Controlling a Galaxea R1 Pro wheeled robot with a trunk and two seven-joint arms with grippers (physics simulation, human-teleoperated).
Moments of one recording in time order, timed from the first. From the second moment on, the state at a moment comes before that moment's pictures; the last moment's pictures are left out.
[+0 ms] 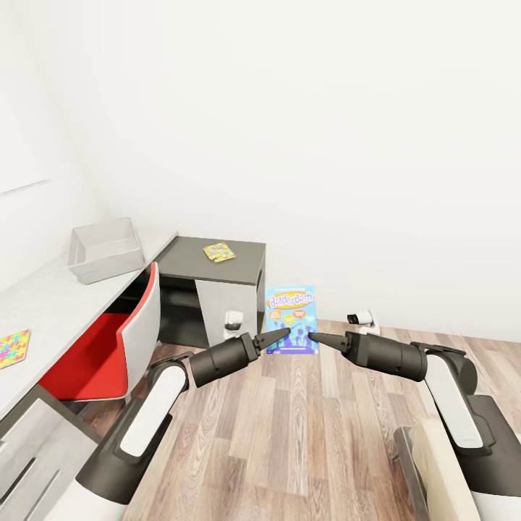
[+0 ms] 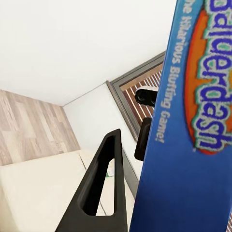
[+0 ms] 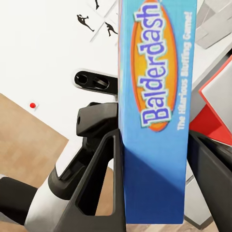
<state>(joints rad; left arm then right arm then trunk) -0.51 0.00 -0.34 -1.46 1.07 0.74 -0.38 -0.49 -0.22 -0.01 -1.60 -0.73 1.05 0.98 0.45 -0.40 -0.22</state>
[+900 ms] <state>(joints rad) -0.51 0.01 -0.33 -1.47 1.08 0.74 -0.38 -0.49 -0.22 -0.01 -1.60 -0.70 1.04 0.98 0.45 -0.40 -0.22</state>
